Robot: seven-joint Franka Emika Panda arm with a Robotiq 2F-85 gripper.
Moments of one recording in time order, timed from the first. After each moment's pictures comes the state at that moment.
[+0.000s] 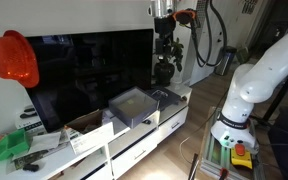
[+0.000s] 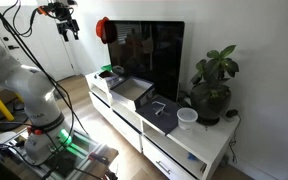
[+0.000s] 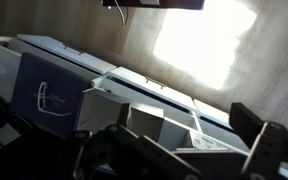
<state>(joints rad) 0.08 -0.50 0.30 -2.16 0.02 1.56 0.28</state>
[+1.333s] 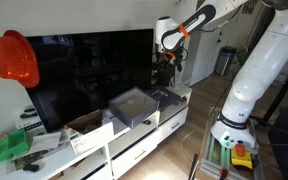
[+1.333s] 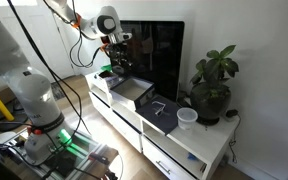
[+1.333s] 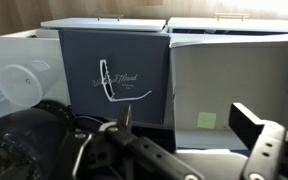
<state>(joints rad) -0.16 -0.17 -0.06 -2.41 -0.29 2.34 0.28</state>
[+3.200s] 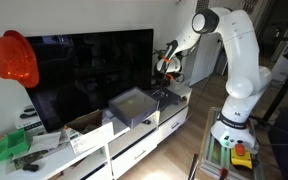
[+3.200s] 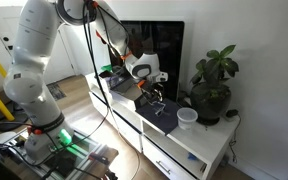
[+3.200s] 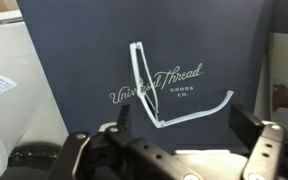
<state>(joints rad) -0.44 0.58 -0.12 -2.08 0.16 2.80 -0.23</state>
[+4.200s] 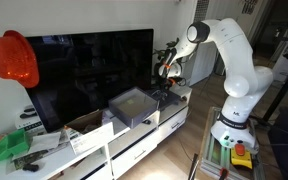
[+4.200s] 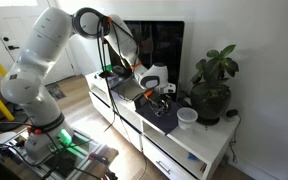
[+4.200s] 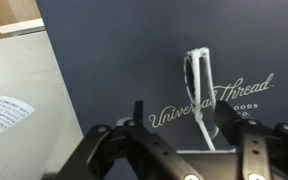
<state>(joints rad) -0.54 0.77 -0.10 -1.92 0.15 2.78 -0.26</state>
